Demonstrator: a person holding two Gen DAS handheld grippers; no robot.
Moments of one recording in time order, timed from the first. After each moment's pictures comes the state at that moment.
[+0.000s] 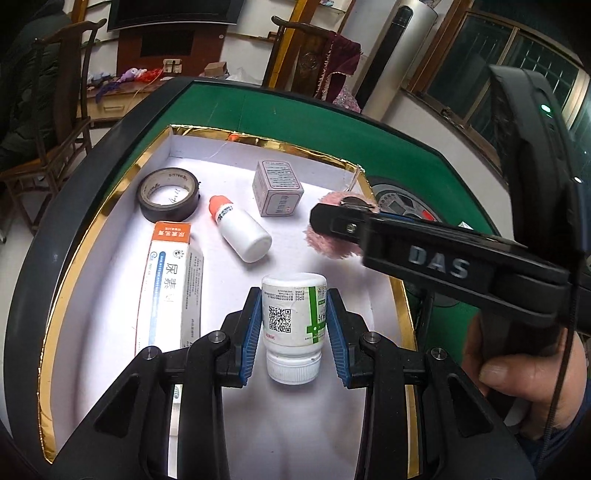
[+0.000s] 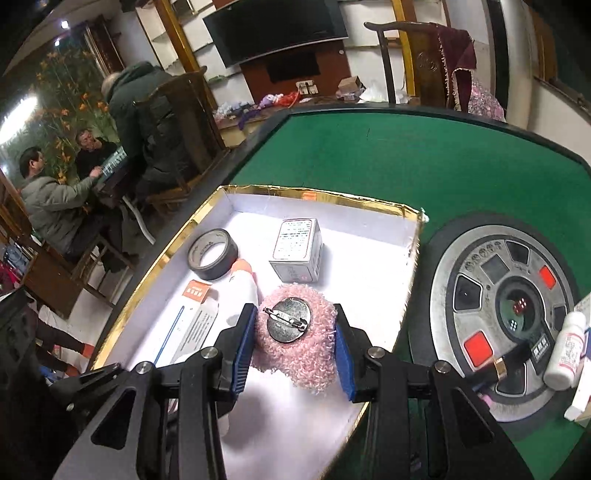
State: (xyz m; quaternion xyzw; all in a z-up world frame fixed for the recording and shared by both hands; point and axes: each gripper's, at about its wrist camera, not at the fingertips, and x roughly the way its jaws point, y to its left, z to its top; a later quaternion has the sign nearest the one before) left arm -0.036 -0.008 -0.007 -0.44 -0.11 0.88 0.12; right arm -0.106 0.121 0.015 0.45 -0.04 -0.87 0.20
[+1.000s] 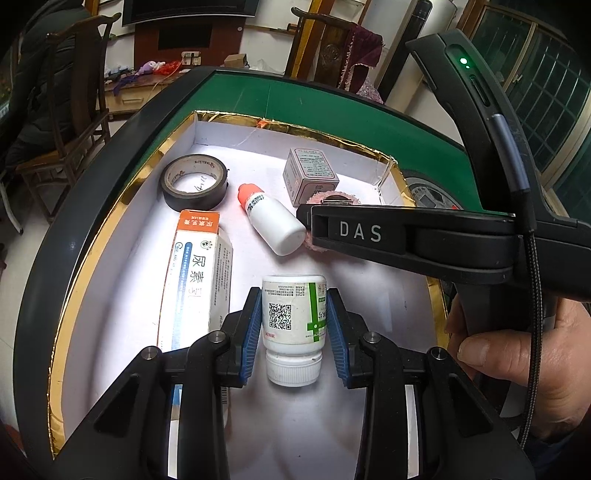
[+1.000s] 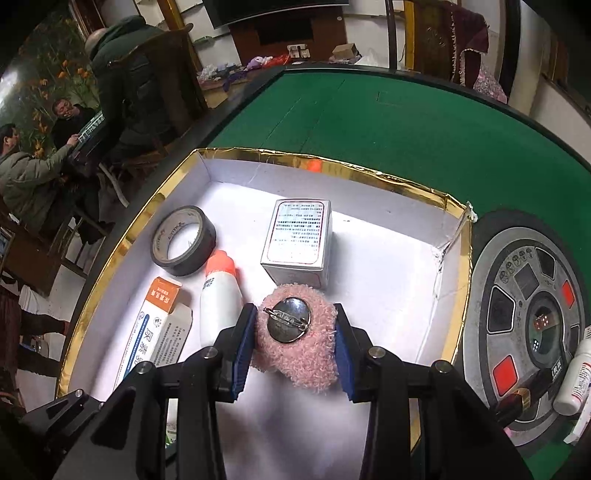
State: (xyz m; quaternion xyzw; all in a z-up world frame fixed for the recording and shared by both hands) left arm -0.046 -0.016 -0.019 -0.46 -0.10 0.88 0.08; right arm -0.143 0.089 -0.014 0.52 0.00 -0.84 0.18
